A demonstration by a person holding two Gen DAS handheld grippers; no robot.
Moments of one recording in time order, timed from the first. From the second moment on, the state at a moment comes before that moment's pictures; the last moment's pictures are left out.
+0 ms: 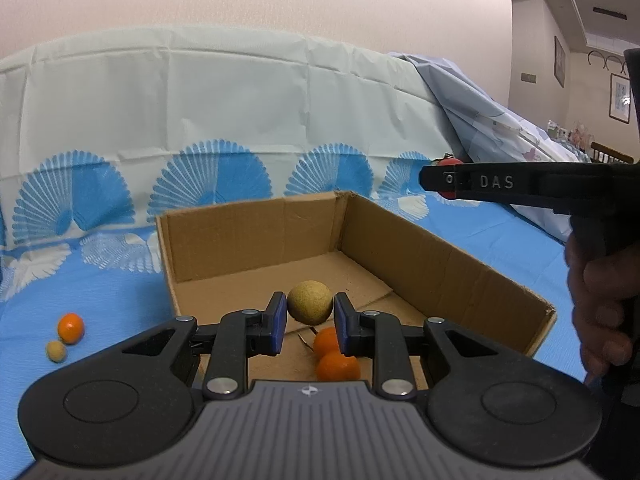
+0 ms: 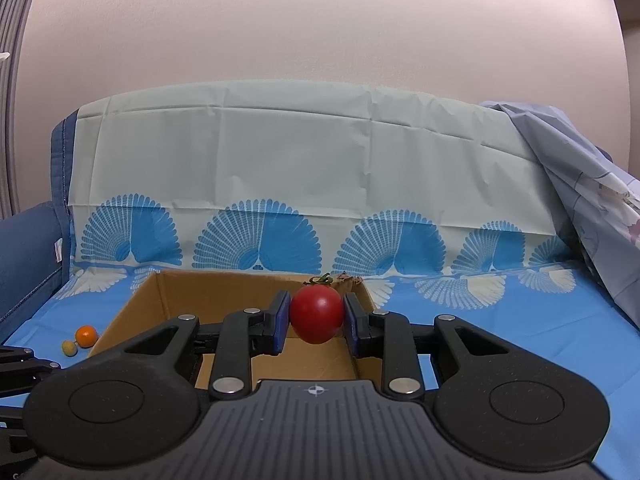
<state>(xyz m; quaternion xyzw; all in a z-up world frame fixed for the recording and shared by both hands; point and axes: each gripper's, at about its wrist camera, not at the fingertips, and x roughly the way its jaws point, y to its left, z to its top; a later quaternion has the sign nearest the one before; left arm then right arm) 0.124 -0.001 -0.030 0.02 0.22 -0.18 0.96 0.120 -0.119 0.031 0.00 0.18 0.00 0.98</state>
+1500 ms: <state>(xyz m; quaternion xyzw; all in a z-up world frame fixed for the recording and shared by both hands) 0.143 0.192 0.009 -0.10 0.27 -0.06 0.96 0.084 0.034 0.040 0.01 0.18 0.17 0.97</state>
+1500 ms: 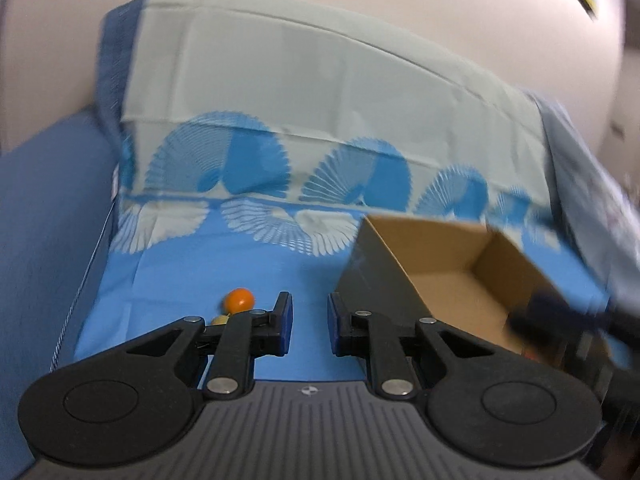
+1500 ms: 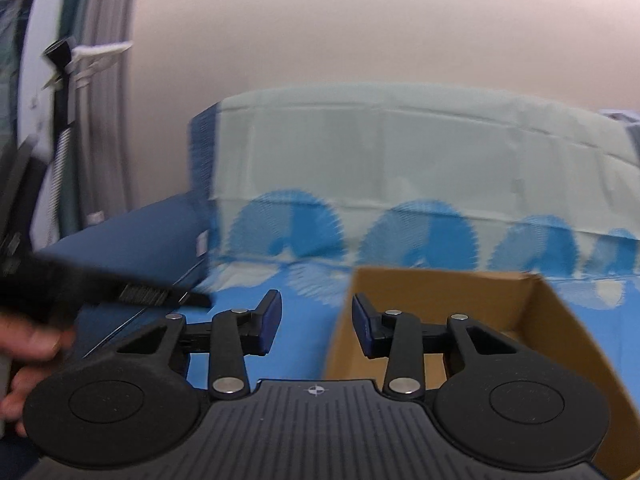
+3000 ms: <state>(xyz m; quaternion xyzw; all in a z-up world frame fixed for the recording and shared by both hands) 0.264 0.213 -0.083 -0.05 0.40 0.04 0.91 0.153 0.162 -0.080 -0.10 0.45 0.24 0.85</state>
